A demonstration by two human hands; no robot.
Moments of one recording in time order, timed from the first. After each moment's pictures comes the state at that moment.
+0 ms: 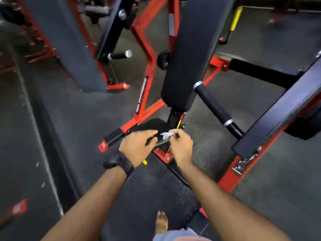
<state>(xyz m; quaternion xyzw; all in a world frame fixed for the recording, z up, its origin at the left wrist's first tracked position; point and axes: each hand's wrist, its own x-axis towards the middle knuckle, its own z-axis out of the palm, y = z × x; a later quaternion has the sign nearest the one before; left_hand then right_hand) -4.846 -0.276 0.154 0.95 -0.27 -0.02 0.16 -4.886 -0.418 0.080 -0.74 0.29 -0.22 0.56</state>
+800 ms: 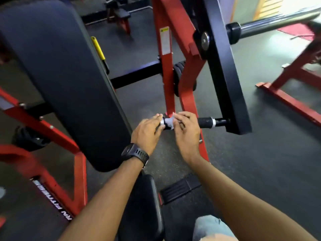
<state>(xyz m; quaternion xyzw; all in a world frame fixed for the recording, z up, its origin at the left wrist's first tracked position) -4.580 -0.518 0.150 0.61 -0.76 -0.06 0.21 -4.721 -0.510 0.122 -0.54 0.57 -0.58 0.21</state>
